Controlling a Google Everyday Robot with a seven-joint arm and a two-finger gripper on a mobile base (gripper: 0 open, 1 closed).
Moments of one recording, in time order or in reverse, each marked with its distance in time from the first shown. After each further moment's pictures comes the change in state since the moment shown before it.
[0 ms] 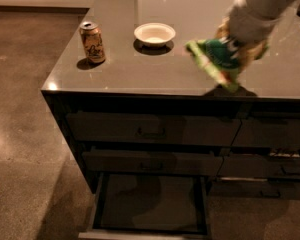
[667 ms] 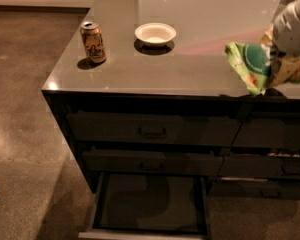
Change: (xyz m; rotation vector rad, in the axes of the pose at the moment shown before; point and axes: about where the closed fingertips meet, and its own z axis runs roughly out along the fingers) arm 0.051 0.080 -0.013 -0.029 -0.061 0.441
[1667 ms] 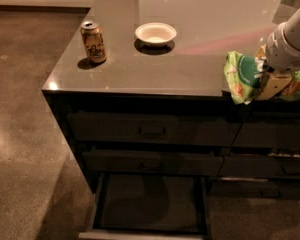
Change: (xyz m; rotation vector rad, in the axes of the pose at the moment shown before) arm 0.000 0.021 0.029 0.039 0.074 0.242
